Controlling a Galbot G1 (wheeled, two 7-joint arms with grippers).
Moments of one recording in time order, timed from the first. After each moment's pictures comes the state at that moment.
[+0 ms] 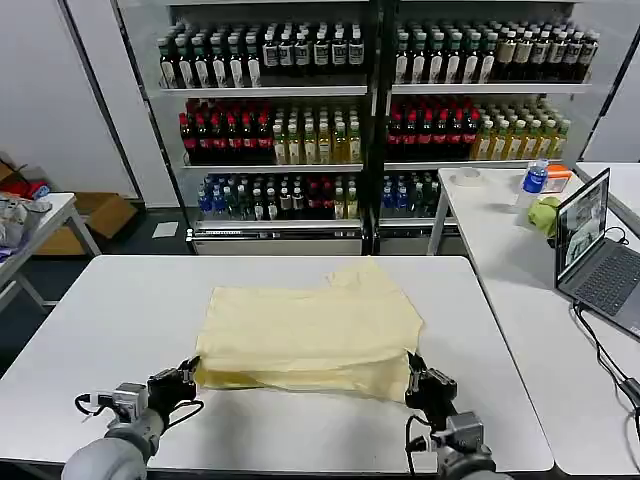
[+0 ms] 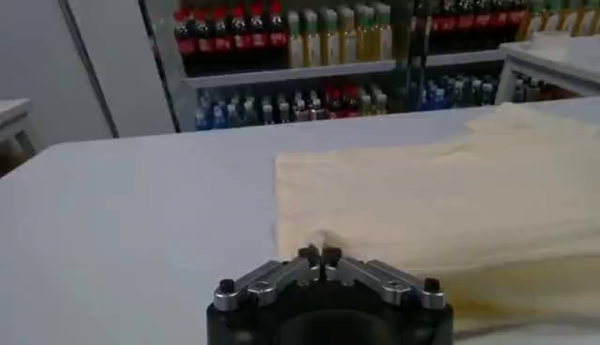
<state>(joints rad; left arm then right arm) 1.41 -1.03 -0.49 -2.03 -0.51 0.55 -0.17 -1.39 1.17 0.25 2.13 0.19 -0.42 0.25</state>
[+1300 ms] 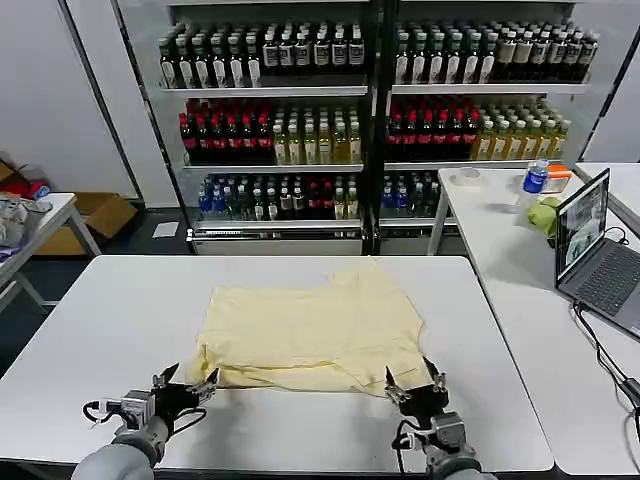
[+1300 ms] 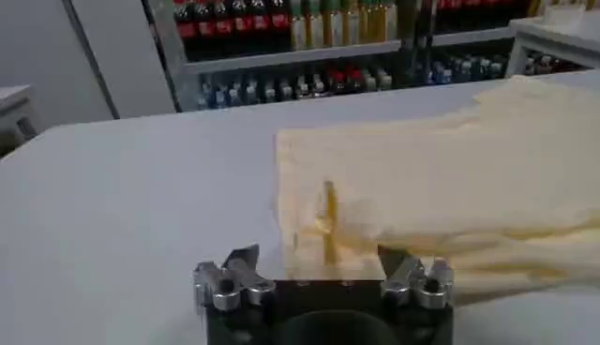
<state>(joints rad) 1.46 -1.04 -0.50 -2.02 -0.49 0.55 -0.18 -1.53 1.24 0.33 2.12 0.15 -0.46 0.25</state>
